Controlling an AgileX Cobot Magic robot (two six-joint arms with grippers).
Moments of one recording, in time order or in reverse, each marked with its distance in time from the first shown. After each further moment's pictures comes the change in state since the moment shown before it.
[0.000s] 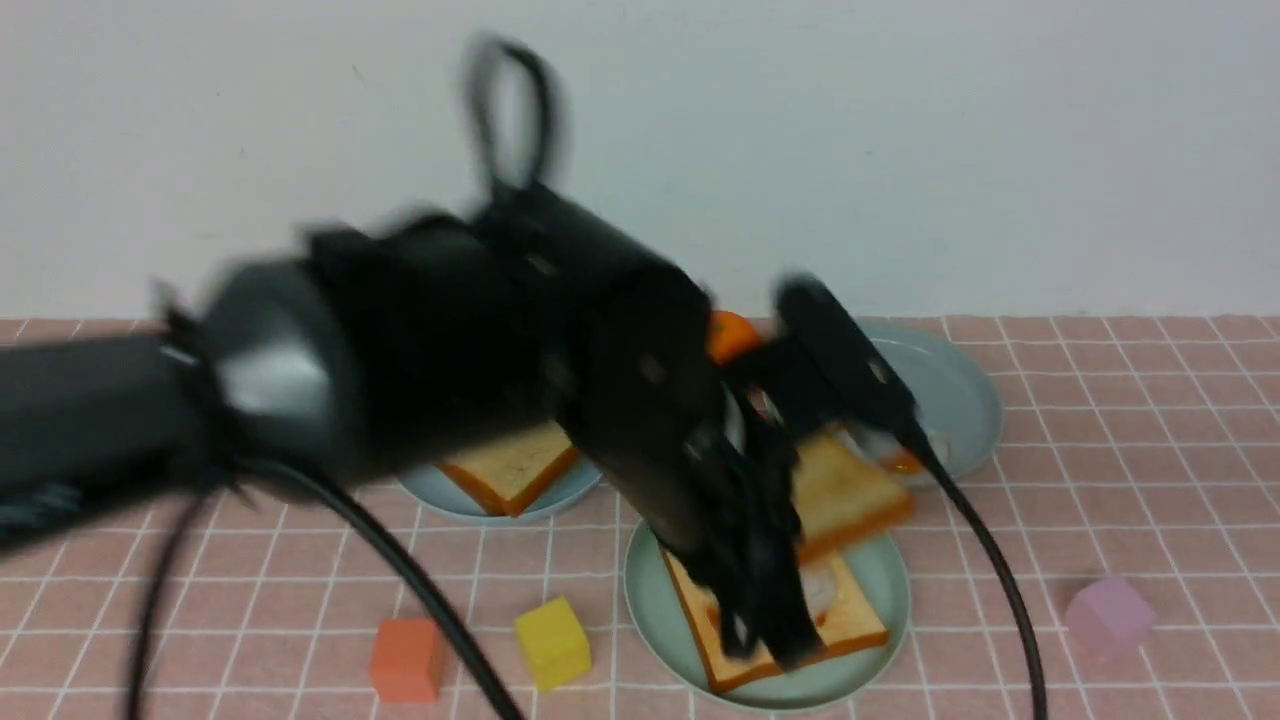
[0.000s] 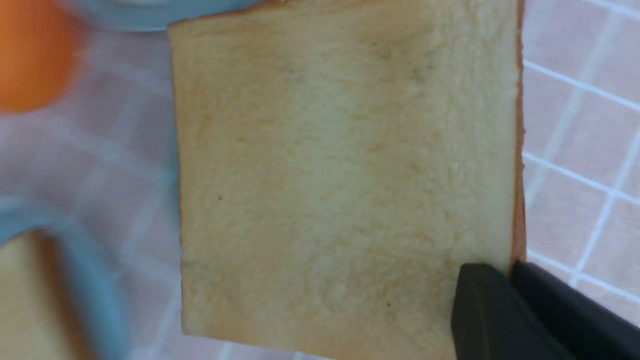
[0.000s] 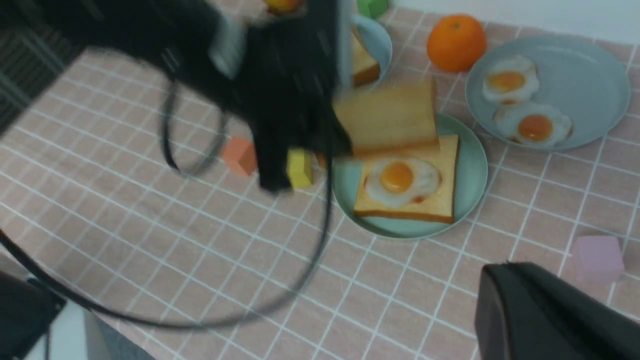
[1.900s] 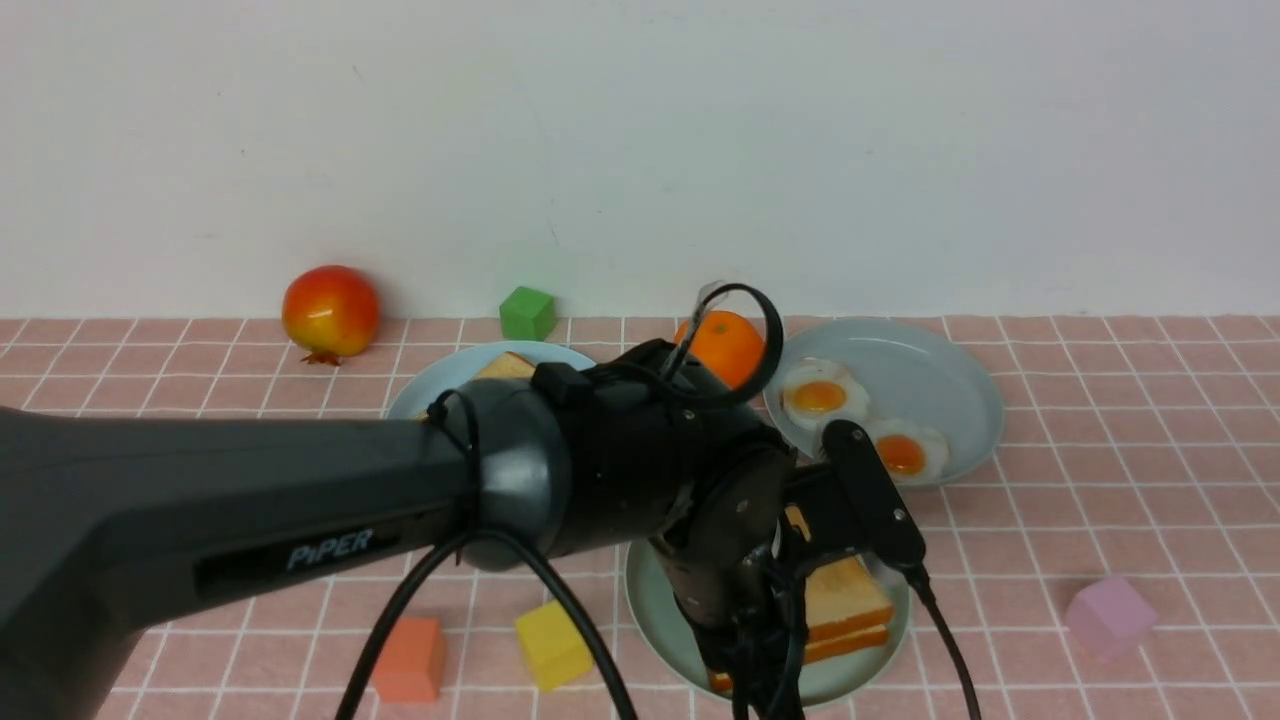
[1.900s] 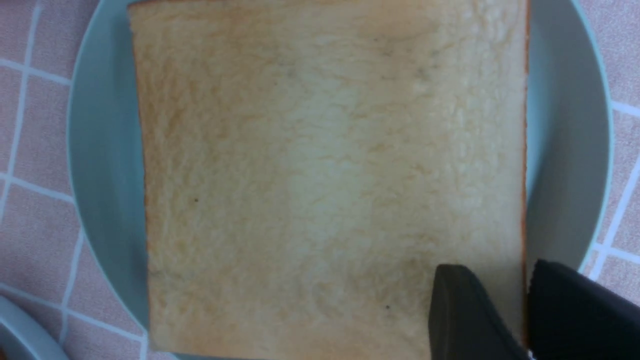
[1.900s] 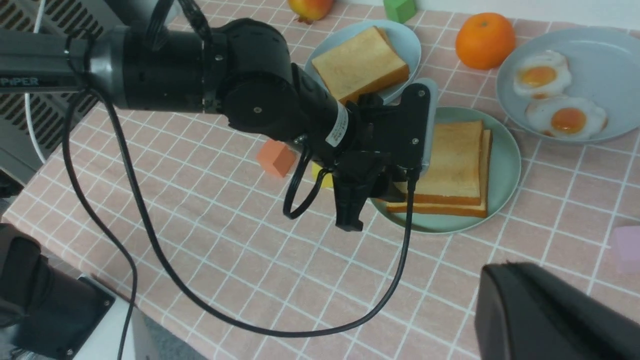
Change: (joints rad) right arm 0.000 -0.026 0.000 0.054 0.000 0.022; left arm -0.009 0.171 0.001 0.099 -0.066 0.032
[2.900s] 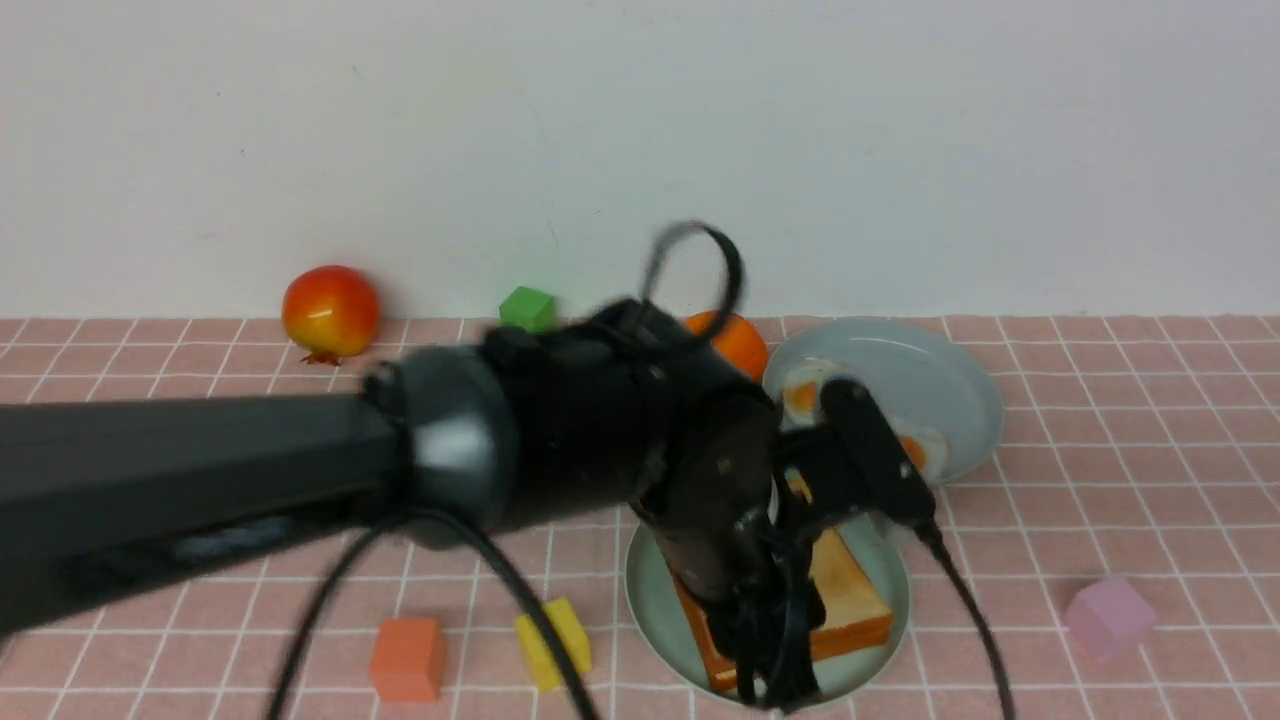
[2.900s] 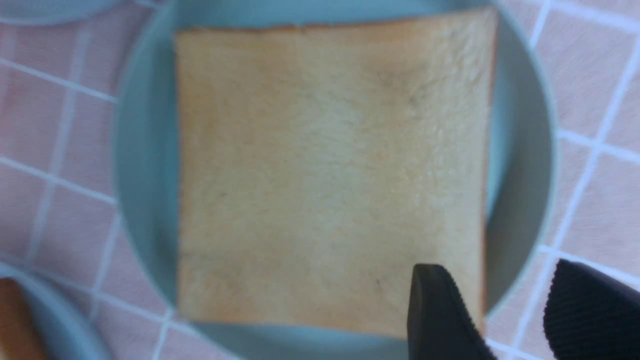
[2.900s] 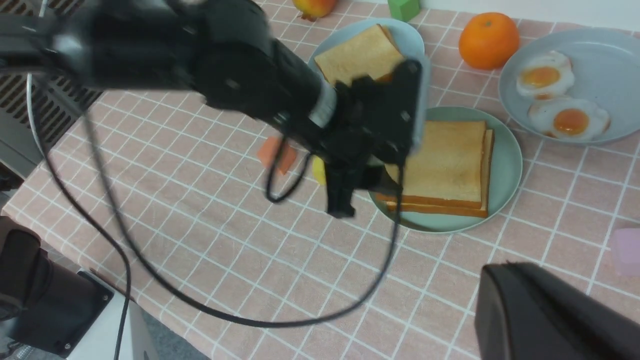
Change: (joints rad) right arm 0.000 0.000 0.000 0.004 0.000 -0.015; left arm 0.000 -0.125 0.000 -0.062 0.033 -0.017
